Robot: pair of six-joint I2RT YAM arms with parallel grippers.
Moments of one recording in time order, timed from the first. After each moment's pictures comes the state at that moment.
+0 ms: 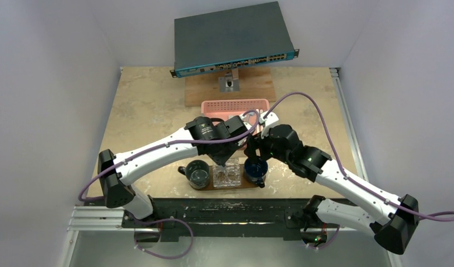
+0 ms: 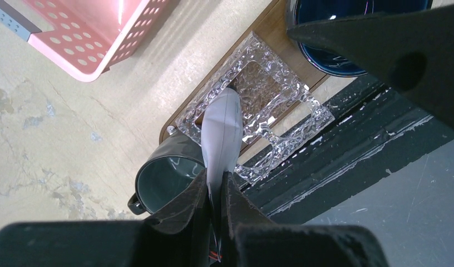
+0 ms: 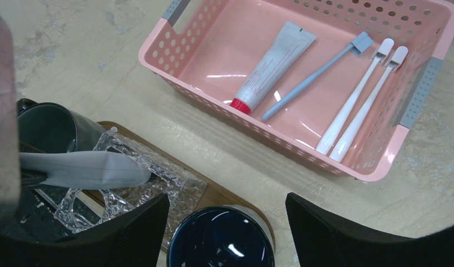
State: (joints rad) left arm -1.10 1.57 1.57 -1.21 -0.21 -0.28; right arm 0.82 0.97 0.81 -0.39 0.12 0.26
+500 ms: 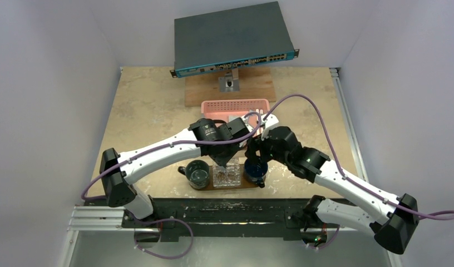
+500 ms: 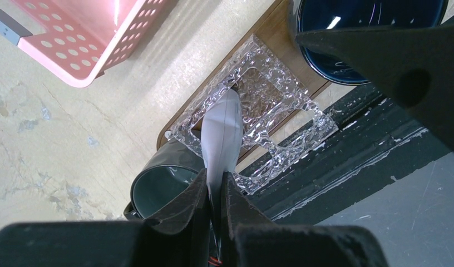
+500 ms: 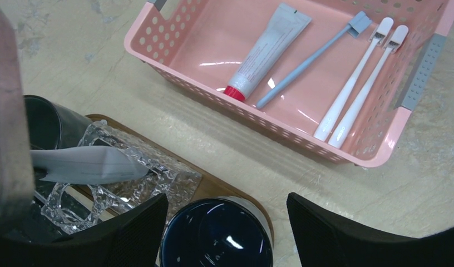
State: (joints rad) left arm -1.10 1.59 1.54 -1.18 -0.21 -0.28; right arm 0.82 0.97 0.79 -0.41 0.13 0.28
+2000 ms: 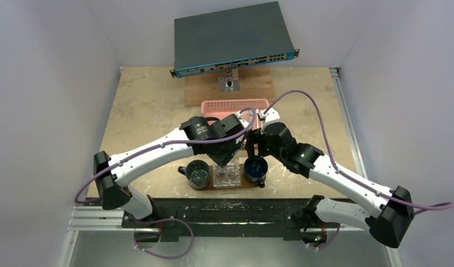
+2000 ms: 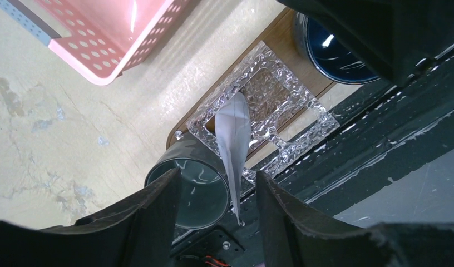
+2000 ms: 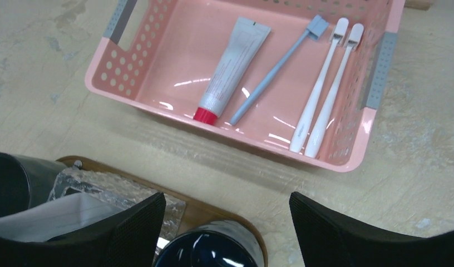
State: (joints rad) left arm -1.08 1.55 1.54 -1.18 -0.22 -0.28; right arm 0.81 1.05 0.80 -0.38 0.26 0.38
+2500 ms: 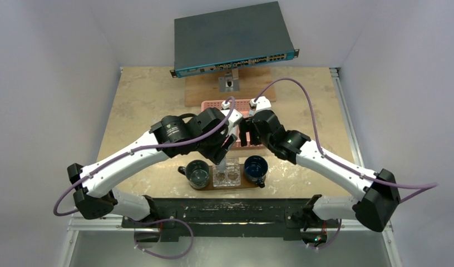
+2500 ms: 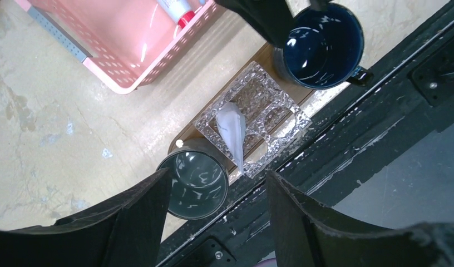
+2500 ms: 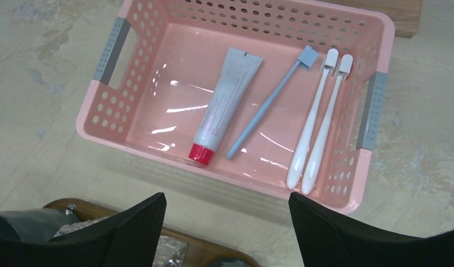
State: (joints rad) left arm -1.06 1.38 1.57 -1.16 -0.21 -0.28; right arm 0.80 1.23 0.98 -0.38 0.33 0.37
